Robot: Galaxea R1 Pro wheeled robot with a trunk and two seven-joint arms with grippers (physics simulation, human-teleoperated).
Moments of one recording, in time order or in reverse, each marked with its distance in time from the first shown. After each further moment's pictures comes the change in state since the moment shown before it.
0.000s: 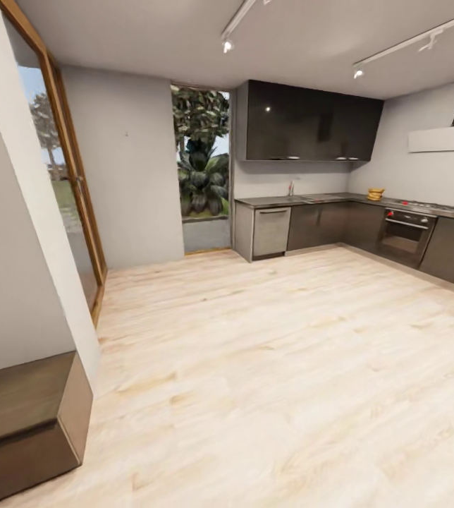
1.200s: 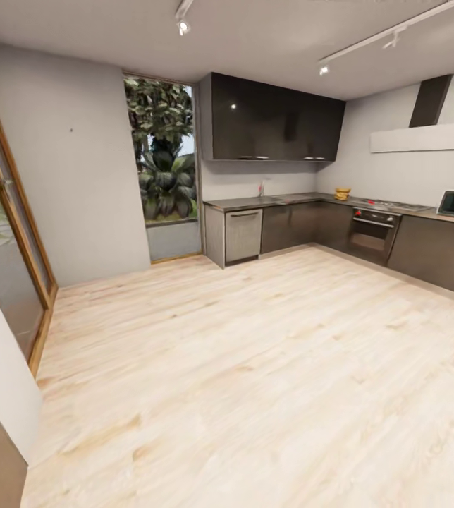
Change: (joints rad) left arm 0.000 0.001 0.000 0.000 0.000 -0.001 0.000; right arm 0.000 0.000 0.000 0.000 0.000 0.001 0.001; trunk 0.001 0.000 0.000
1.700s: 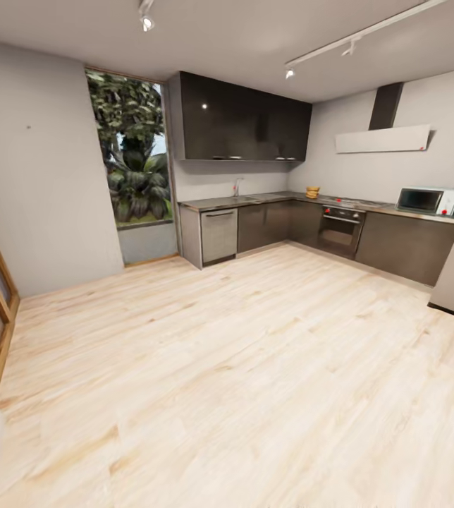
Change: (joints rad) left arm 0.000 -0.002 0.000 0.000 -0.001 0.006 -0.001; right arm 0.000 0.001 0.000 0.000 0.000 0.000 0.000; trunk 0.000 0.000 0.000
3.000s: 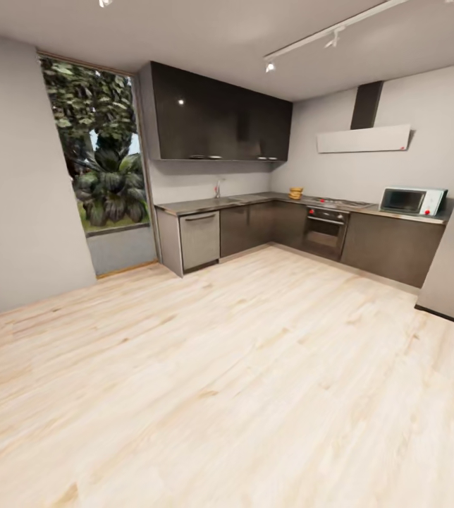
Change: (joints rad) left arm 0.000 0.004 0.000 0.000 0.001 0.008 0.001; right arm 0.000 0.000 0.000 0.000 0.001 0.002 0.000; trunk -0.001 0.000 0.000
